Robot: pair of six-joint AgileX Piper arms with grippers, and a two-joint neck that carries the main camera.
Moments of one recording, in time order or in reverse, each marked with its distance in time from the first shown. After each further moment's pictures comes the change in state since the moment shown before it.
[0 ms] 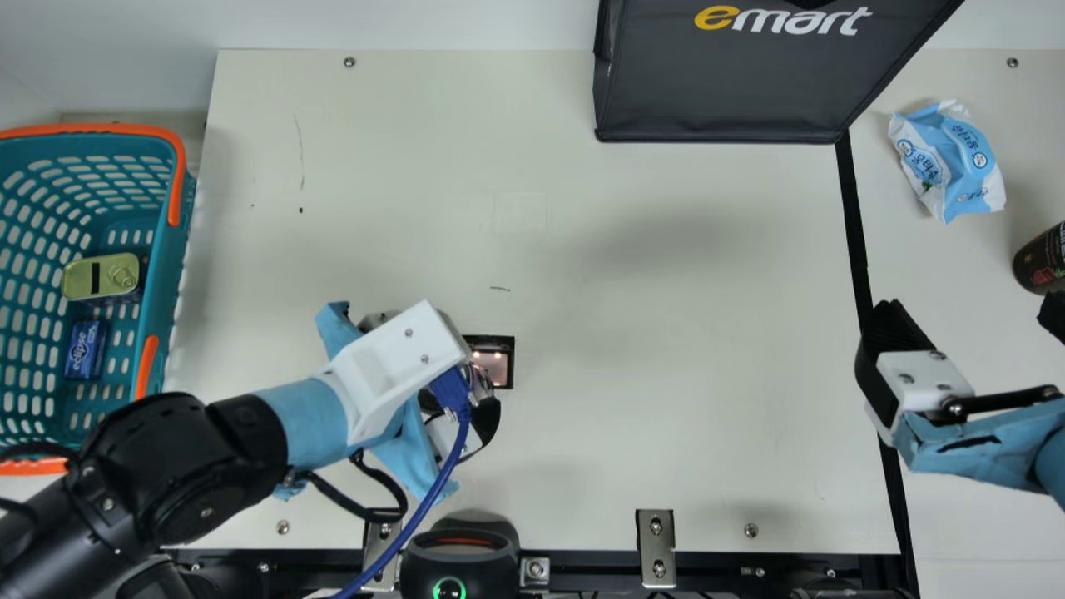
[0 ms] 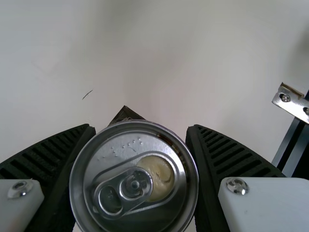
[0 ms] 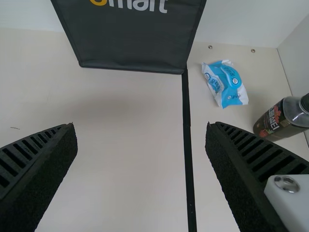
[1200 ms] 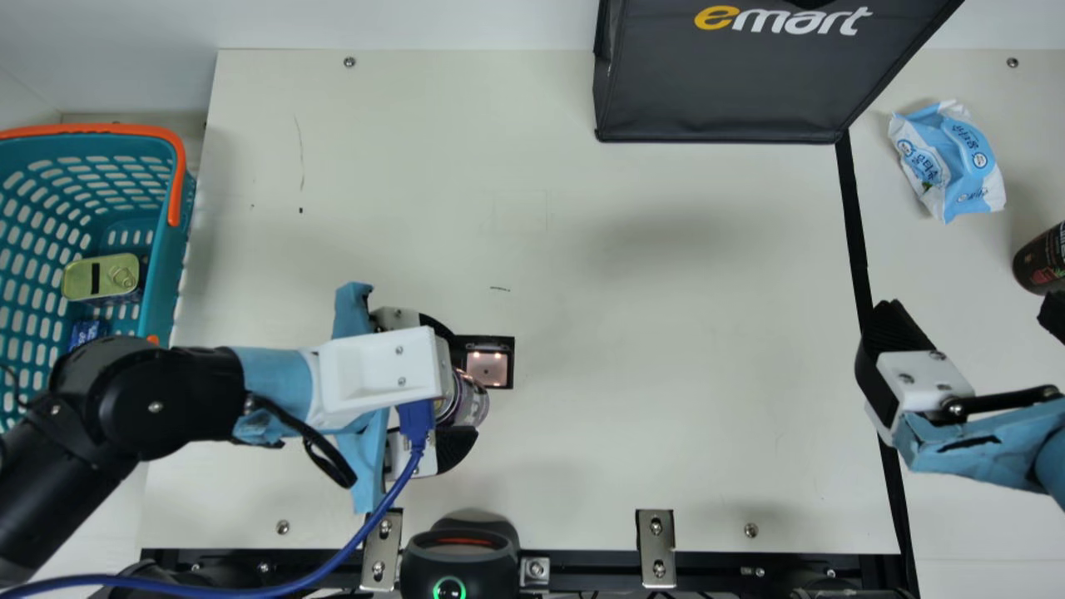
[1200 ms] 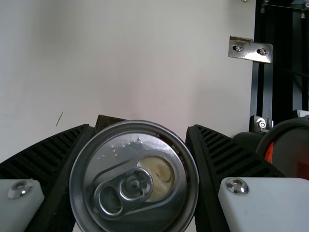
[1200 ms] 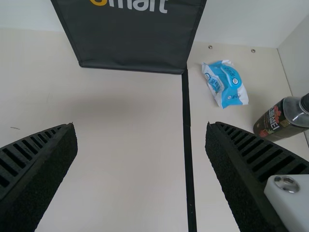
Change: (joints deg) left arm 15.3 2.8 -1.5 -24.6 13.2 49.2; right arm 0.0 0.0 0.0 0.0 0.0 0.0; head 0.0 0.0
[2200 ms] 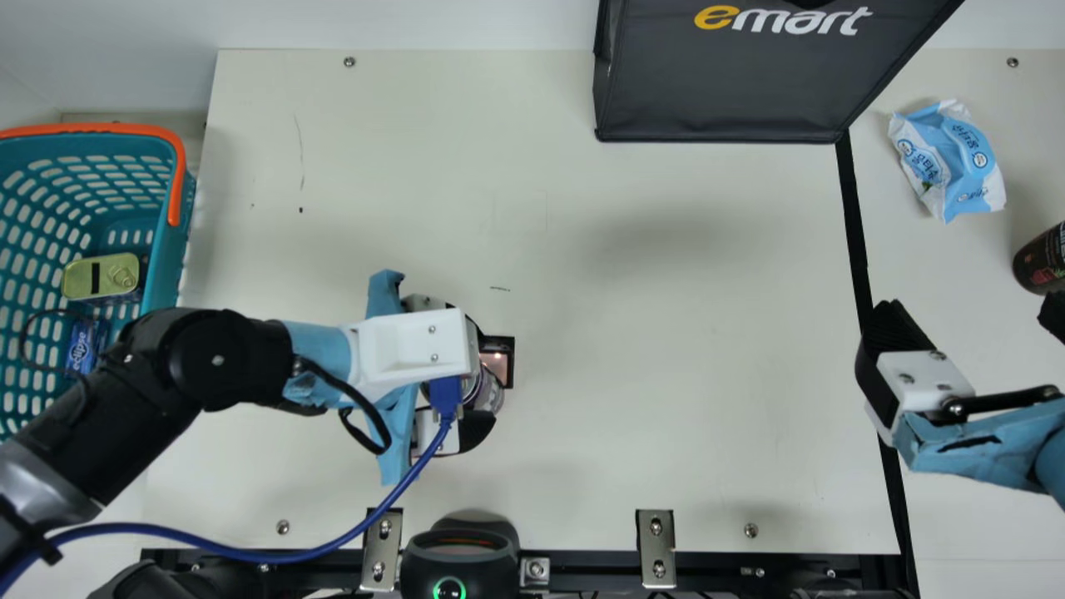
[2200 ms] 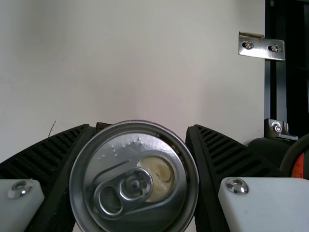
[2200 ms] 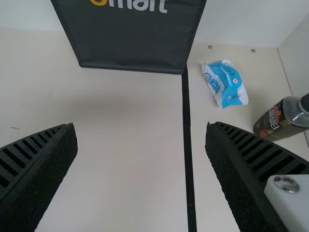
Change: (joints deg) left arm 0.1 7.6 -0.1 -3.6 -3.7 5.1; right arm 0.0 0.0 0.0 0.0 0.0 0.0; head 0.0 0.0
